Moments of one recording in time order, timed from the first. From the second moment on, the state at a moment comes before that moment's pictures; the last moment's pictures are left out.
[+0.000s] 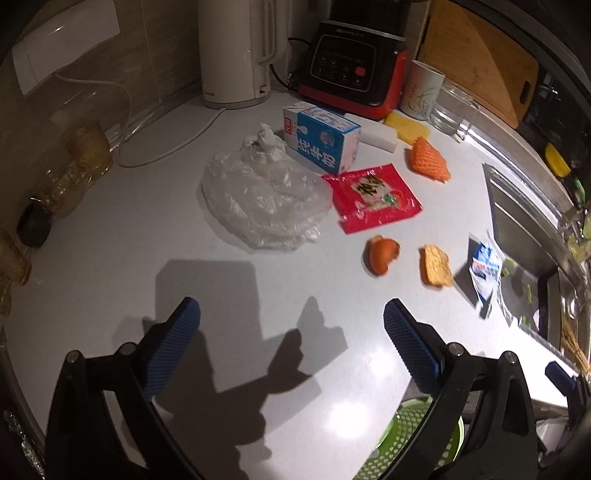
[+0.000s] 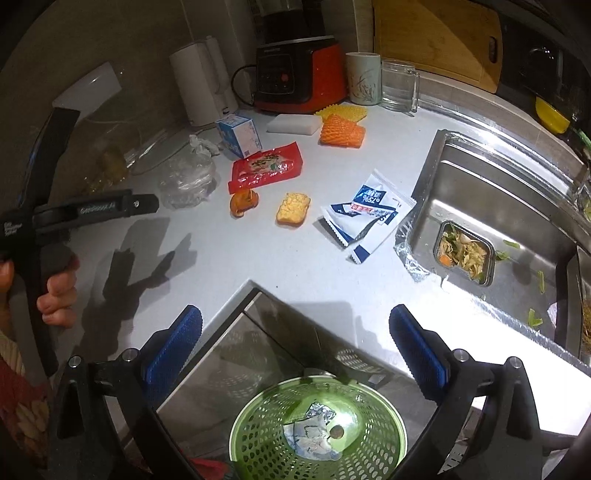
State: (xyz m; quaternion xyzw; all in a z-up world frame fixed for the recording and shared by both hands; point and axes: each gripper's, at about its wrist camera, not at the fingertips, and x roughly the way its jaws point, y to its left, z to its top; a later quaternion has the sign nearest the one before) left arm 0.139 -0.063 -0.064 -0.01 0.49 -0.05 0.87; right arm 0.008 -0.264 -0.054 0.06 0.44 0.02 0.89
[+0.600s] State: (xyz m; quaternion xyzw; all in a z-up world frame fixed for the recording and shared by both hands) left arm 0.243 -0.064 -0.113 -0.04 0.53 -0.02 0.85; right arm 0.104 -0.226 -0.069 0.04 0.45 0.03 0.89
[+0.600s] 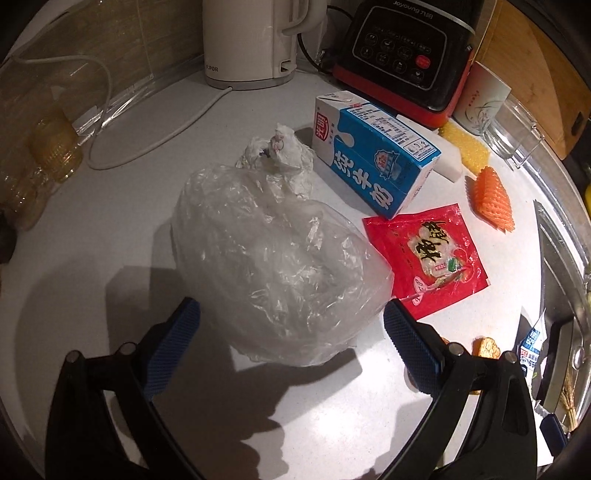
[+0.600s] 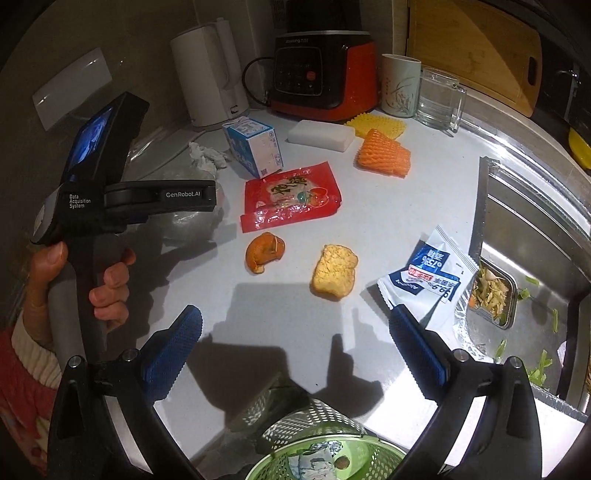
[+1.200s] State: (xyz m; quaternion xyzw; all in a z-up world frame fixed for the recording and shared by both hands) left arm 0.249 -0.054 -0.120 -0.06 0.53 -0.05 0.85; right arm 0.135 -0.216 -0.082 0.03 0.47 0.03 0.88
